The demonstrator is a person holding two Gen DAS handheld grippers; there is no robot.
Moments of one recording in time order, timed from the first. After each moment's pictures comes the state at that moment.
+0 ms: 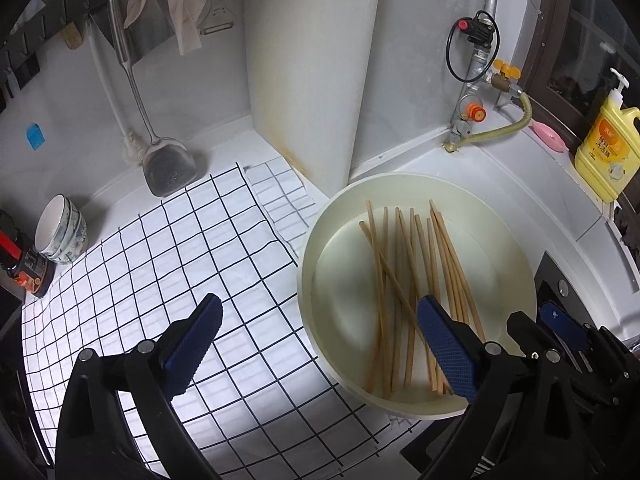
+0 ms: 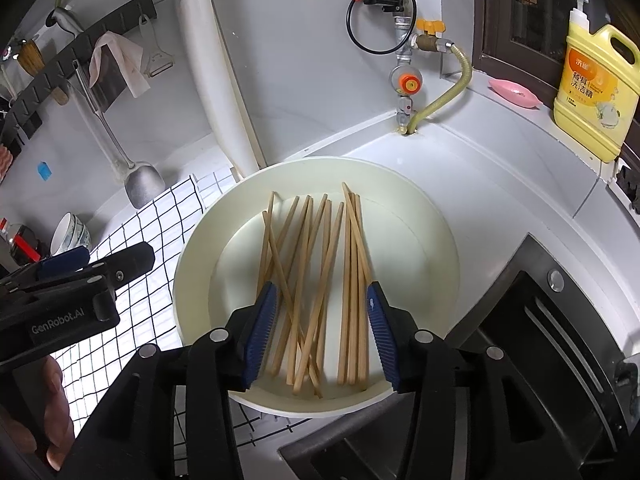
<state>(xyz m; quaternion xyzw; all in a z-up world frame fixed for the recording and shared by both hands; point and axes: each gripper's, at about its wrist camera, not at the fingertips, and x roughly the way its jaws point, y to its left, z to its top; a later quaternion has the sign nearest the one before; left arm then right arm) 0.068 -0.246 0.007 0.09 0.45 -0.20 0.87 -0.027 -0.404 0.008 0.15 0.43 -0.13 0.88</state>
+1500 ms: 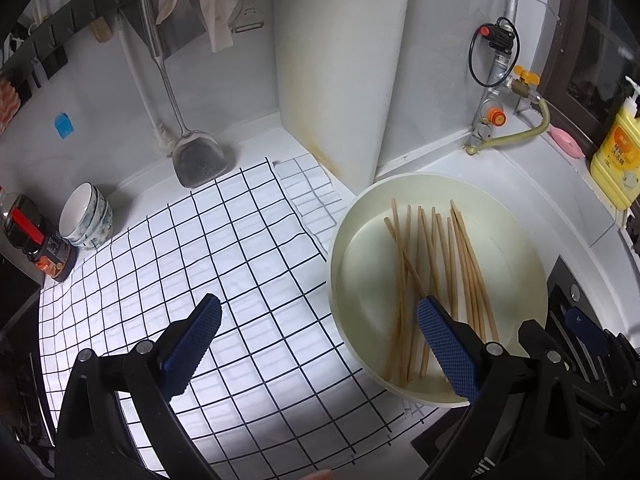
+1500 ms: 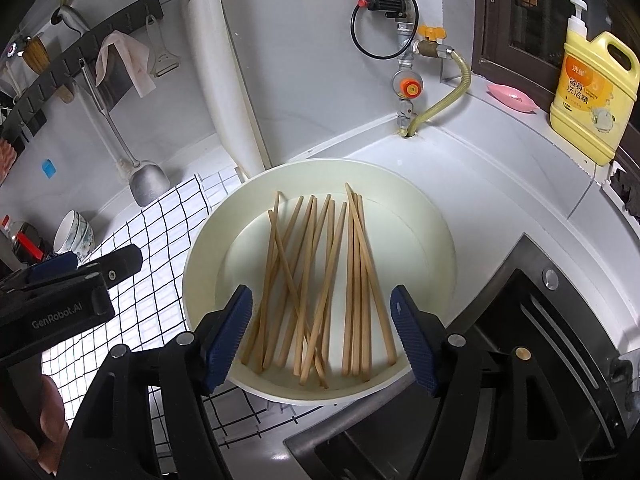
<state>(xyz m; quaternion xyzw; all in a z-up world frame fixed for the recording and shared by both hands) 0.061 -0.231 0.016 0.09 0.45 -0.16 0.87 -0.034 -0.397 0.017 0.15 0.43 -0.13 0.88</state>
